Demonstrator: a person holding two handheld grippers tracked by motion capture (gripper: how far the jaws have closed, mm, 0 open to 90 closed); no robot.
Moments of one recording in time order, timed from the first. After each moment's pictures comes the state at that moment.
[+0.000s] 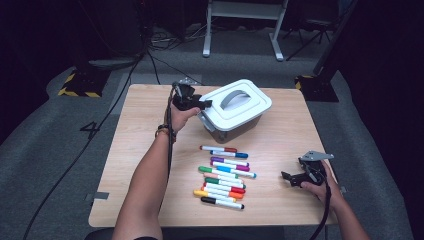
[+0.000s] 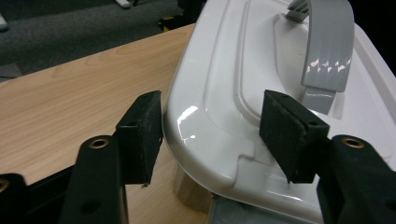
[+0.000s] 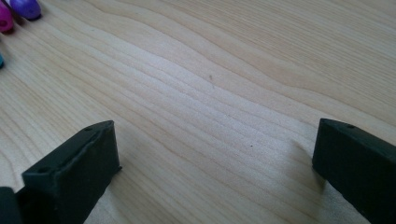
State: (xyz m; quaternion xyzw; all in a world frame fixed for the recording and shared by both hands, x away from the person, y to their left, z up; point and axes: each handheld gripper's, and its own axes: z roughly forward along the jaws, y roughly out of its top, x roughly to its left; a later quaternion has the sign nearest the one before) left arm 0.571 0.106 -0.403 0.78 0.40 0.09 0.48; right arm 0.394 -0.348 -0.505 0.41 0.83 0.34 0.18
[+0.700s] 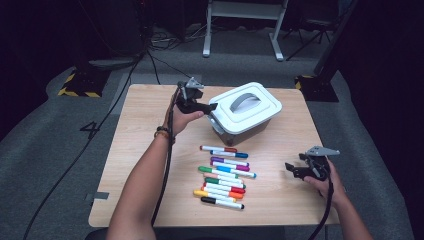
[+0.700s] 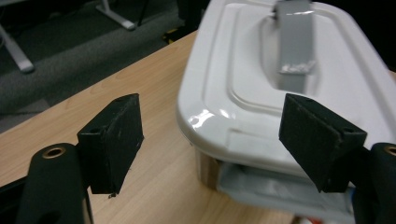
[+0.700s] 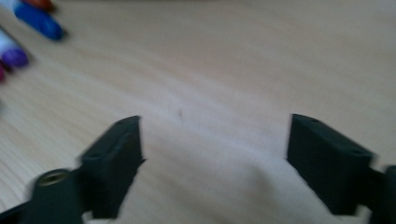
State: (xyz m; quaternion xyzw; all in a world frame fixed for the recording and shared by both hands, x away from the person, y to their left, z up) left arm 0.529 0.101 -0.378 0.81 0.33 0.15 0.47; right arm 0.401 -0.354 -0.485 0.43 0.80 0.36 0.20
